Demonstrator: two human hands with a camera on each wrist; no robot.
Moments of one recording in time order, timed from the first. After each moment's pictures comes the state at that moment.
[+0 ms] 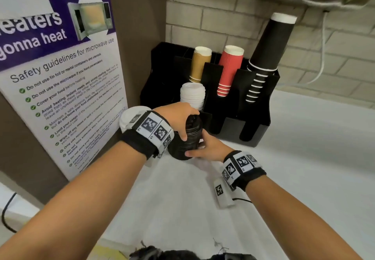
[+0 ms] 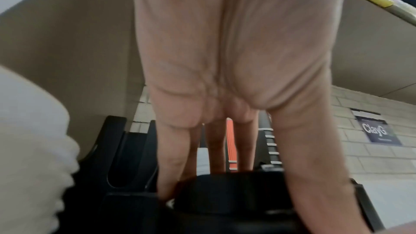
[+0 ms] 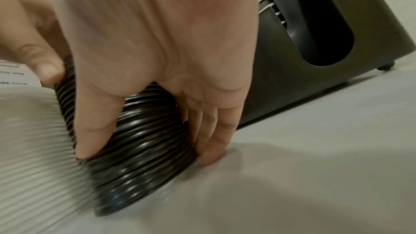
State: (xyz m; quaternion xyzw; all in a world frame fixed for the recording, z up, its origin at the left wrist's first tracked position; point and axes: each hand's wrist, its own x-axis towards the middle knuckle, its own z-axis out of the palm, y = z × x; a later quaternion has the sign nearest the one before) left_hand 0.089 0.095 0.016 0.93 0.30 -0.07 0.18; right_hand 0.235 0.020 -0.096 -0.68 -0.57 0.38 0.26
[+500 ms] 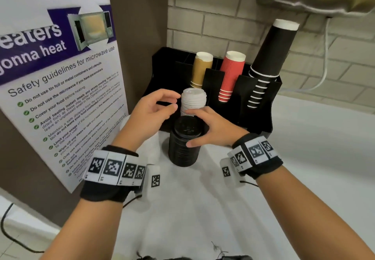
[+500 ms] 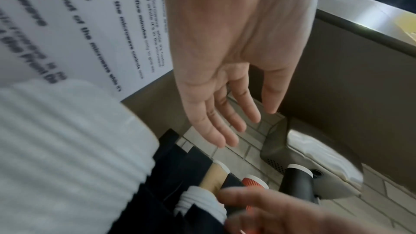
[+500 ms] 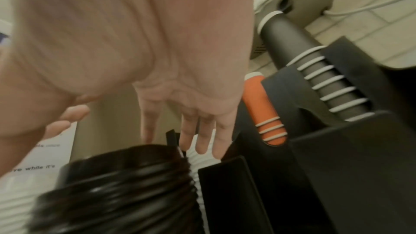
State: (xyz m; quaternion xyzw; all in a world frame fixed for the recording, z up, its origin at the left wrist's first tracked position) left_hand 0.029 0.073 0.017 0.72 0.30 0.40 0.48; right_hand 0.241 0.034 -0.013 -0.63 -0.71 0.24 0.20
